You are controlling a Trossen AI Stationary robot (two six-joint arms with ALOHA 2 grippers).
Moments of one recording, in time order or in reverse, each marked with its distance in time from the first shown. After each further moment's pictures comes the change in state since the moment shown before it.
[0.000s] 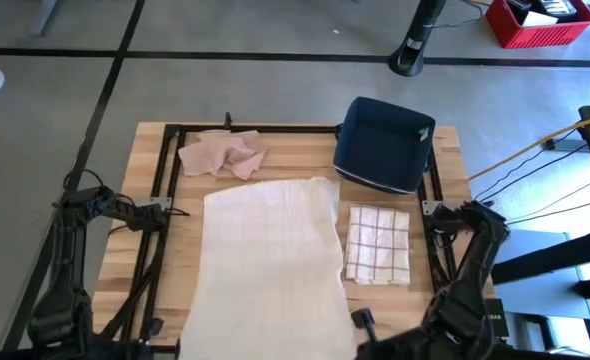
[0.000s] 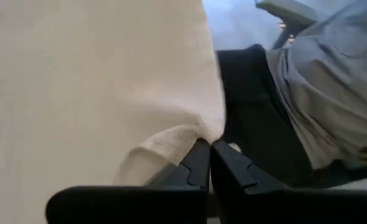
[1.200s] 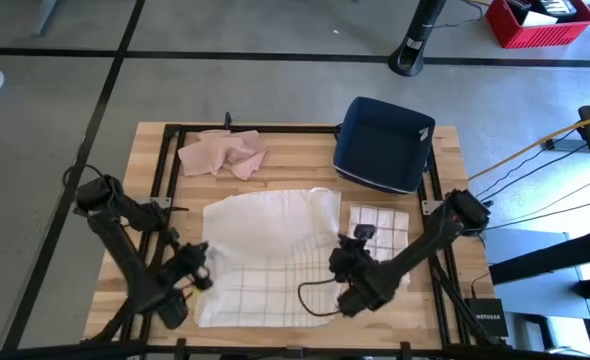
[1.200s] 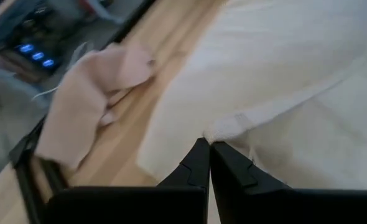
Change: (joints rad) left arm 0.326 -0.054 -0.618 -0.668 -0.204 -0.781; right arm -0.295 -0.001 -0.661 -0.463 0.541 0.424
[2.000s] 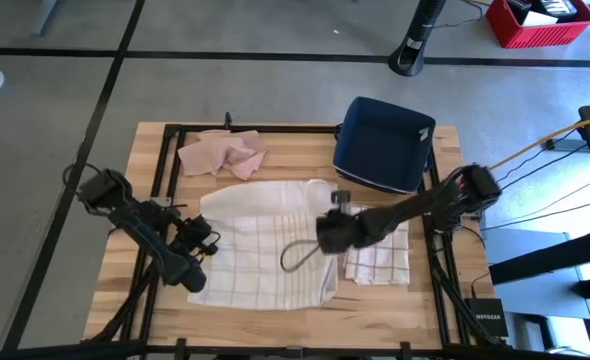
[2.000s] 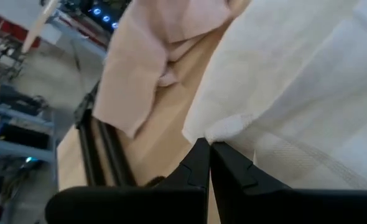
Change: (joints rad) left arm 0.231 -0.023 -0.326 0.117 0.082 0.038; right arm -0.384 -0.230 -0.295 0.625 -0.304 -0.822
